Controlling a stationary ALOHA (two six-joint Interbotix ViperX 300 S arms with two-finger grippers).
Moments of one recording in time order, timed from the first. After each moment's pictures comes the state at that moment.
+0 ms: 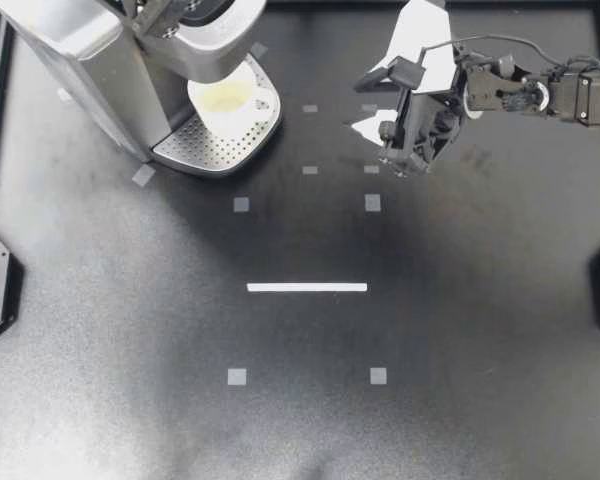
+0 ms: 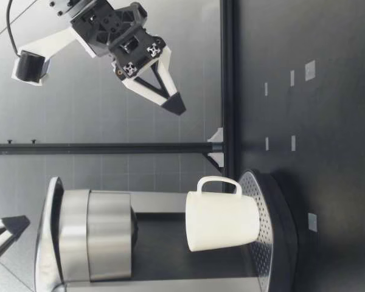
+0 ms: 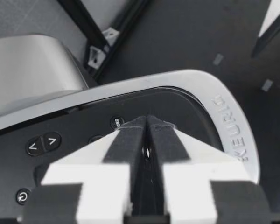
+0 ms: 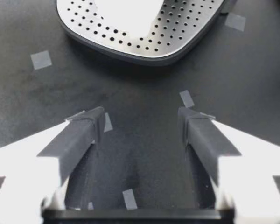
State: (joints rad) left arm 0.44 -0.22 0.06 0.26 1.02 -0.13; right arm -0.45 -0.08 0.68 0.73 0.10 -0.86
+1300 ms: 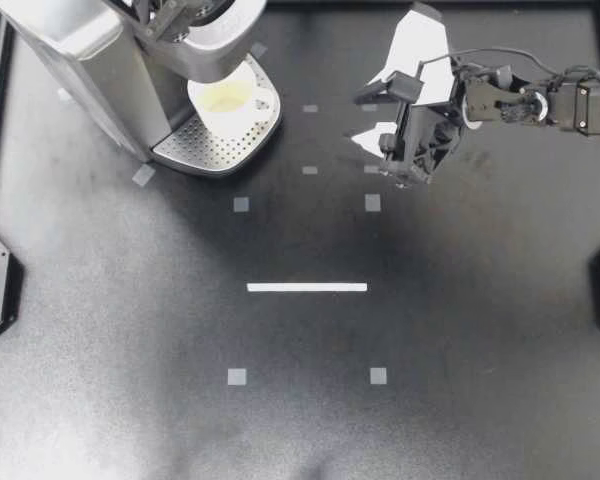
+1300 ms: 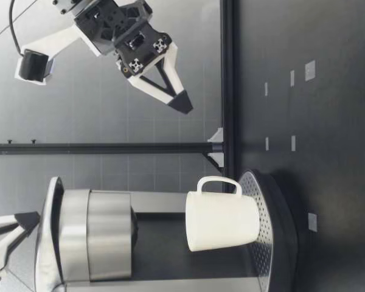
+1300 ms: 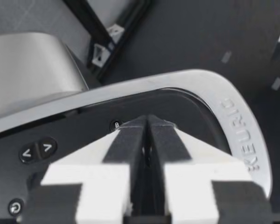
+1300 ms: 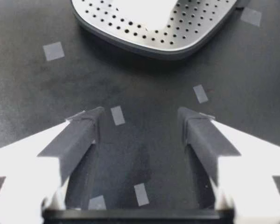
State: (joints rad) left arm 0.44 -0.20 0.09 0.29 0.97 -0.14; right arm -0.42 -0.08 0.70 0.73 0.09 -0.86
